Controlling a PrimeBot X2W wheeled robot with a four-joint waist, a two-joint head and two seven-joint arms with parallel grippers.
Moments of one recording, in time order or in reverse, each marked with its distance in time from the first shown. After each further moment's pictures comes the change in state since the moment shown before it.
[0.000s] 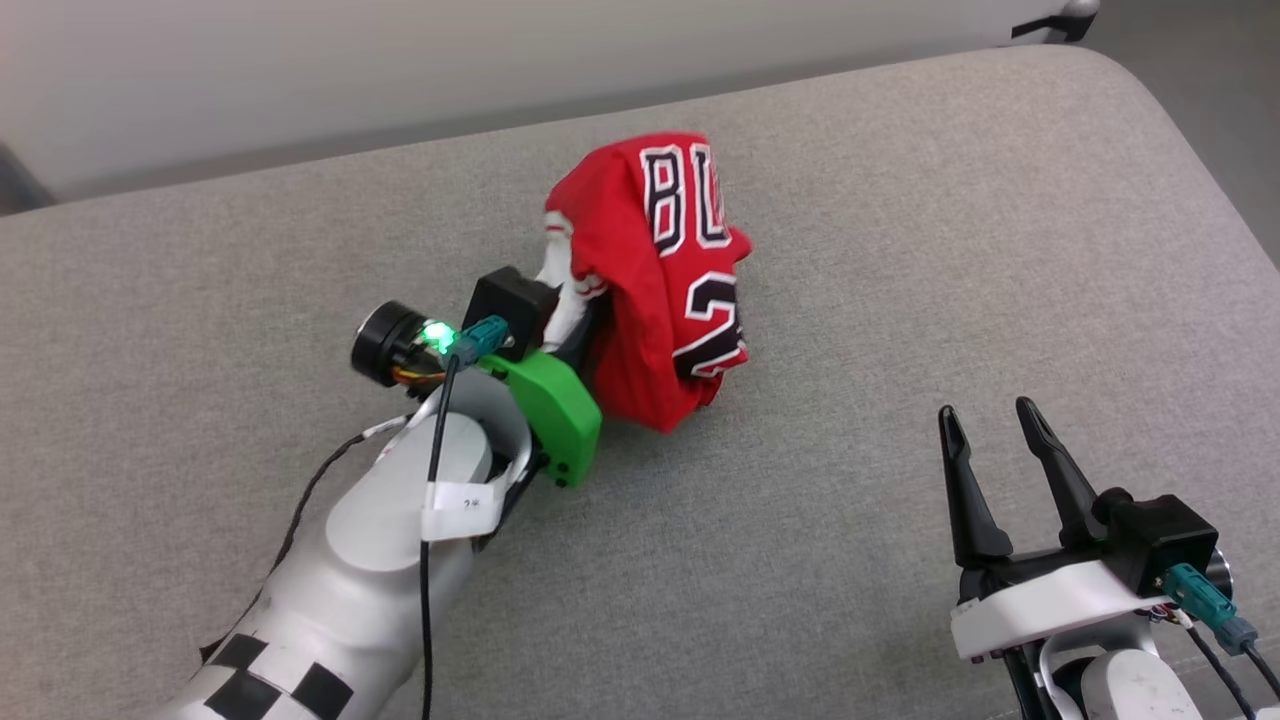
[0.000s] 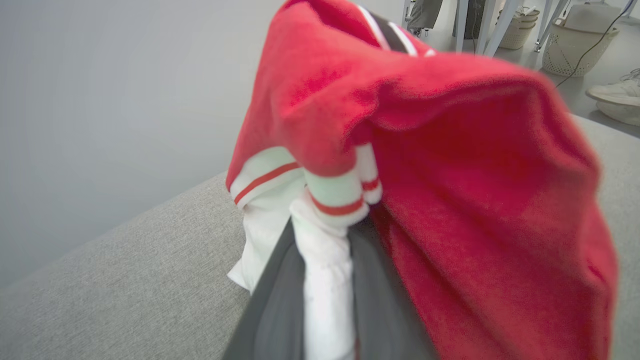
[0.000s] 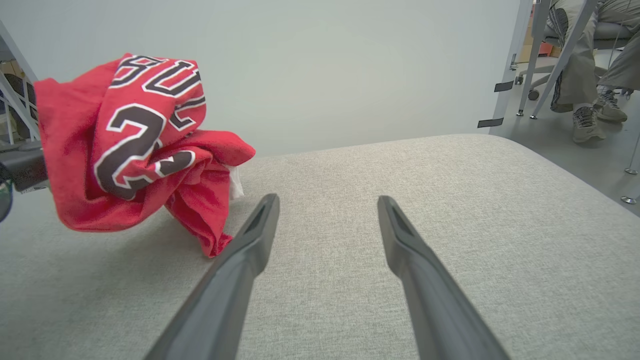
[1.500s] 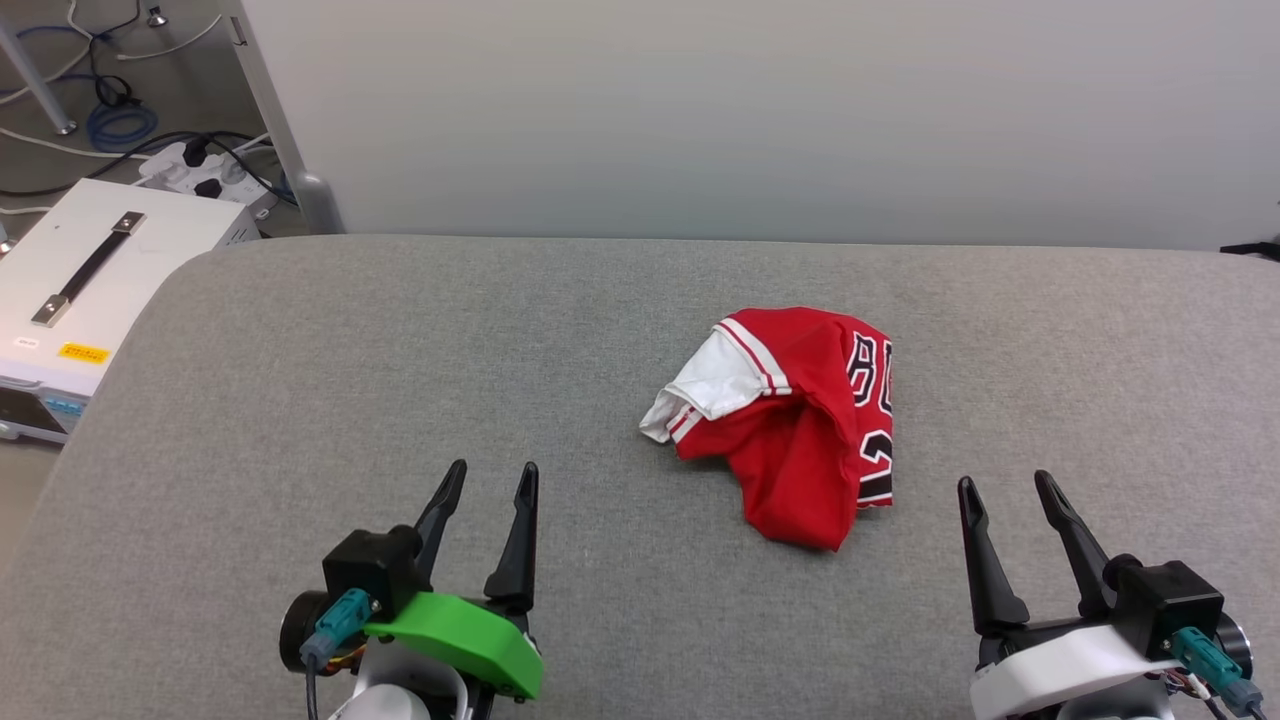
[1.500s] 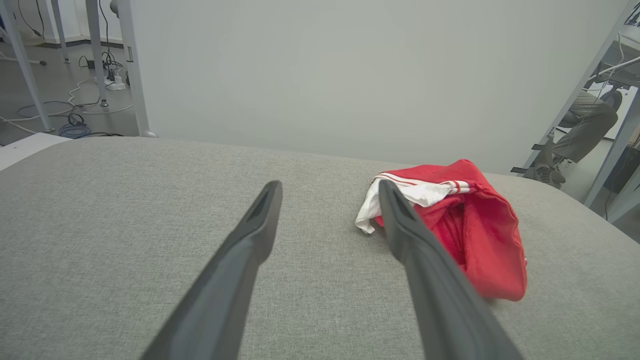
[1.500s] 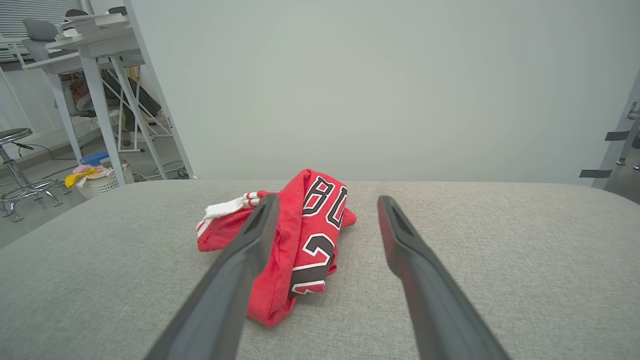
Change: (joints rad) left arm 0.662 -0.058 0.438 -0.481 0.090 0.061 -0.025; right arm 0.108 0.000 -0.035 -0.003 -0.030 0.000 0.000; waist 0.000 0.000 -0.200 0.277
